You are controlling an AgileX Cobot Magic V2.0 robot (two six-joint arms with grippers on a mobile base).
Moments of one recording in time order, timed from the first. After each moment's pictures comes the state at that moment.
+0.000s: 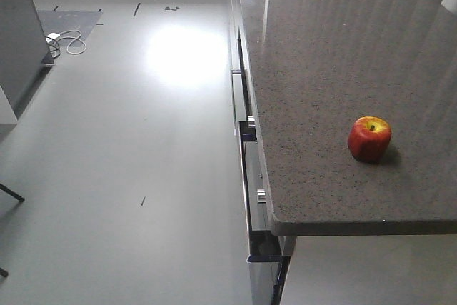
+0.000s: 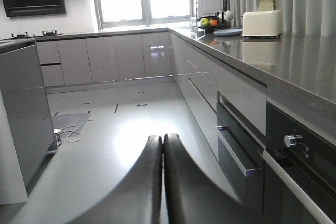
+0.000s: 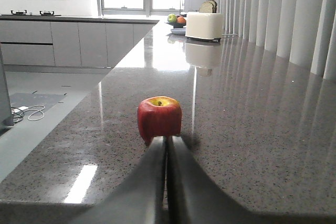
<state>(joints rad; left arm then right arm) -0.04 -0.01 0.02 0.09 0.02 -0.10 0.02 -0.01 0.03 0.09 0.04 -0.10</state>
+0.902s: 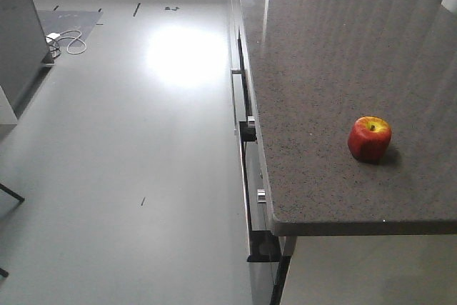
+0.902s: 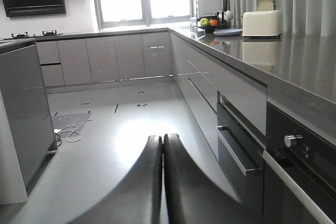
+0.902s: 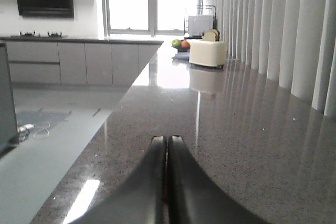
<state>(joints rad) -0.04 -0.01 0.02 0.09 0.02 -0.10 0.02 0.12 -0.24 0.16 0.15 -0.17</state>
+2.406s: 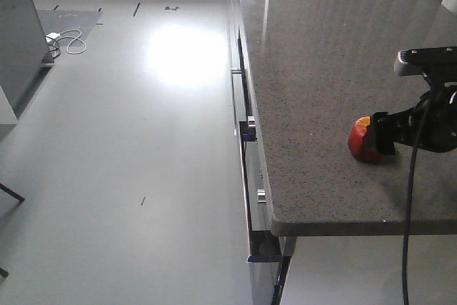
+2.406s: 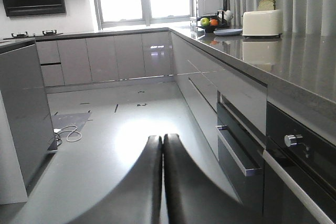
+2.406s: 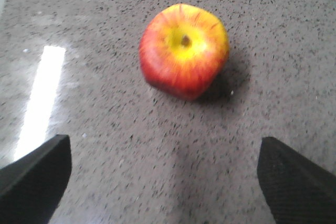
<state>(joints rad) -0.04 -0.01 0.02 0.09 0.02 -0.10 0.02 1.46 -1.11 0.10 0.74 -0.15</state>
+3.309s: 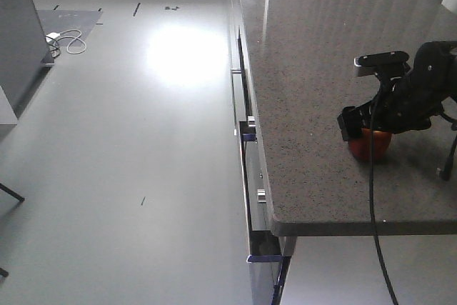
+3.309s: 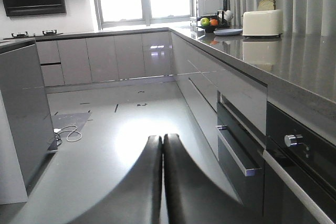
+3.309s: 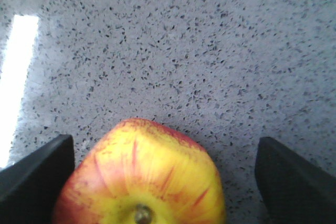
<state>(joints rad) -0.04 -0.01 0.02 0.09 0.02 -0.10 0.02 1.90 -1.44 0.01 0.74 -0.13</state>
